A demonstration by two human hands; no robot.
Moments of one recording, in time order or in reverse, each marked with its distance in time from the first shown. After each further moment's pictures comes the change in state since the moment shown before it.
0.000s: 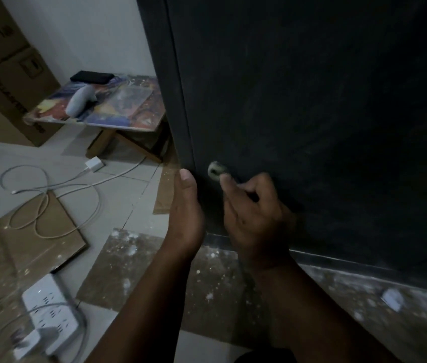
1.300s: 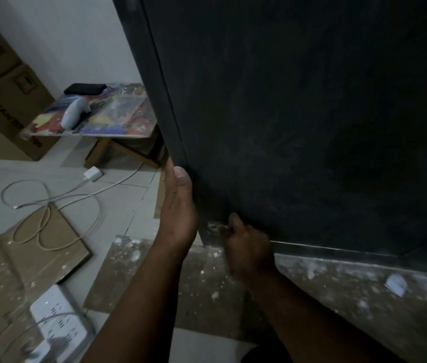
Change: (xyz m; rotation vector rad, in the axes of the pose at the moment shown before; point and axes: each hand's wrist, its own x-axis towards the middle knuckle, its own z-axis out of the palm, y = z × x) left_hand -0.002 0.024 -0.007 0.191 -0.014 0.104; right_hand -0.070 0.033 0.025 -0.288 -0.463 -0.065
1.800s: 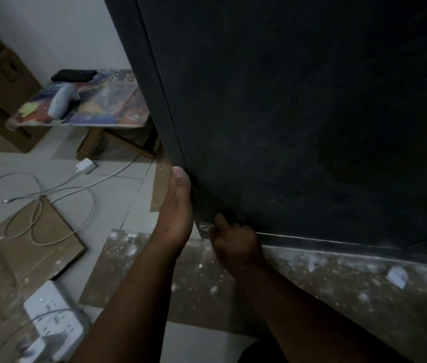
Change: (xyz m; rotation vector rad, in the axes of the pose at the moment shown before) left_hand 0.009 -0.033 -0.001 -0.025 -0.108 -0.225; right_hand -0.007 0.001 0.028 -0.212 -0.193 -0.202
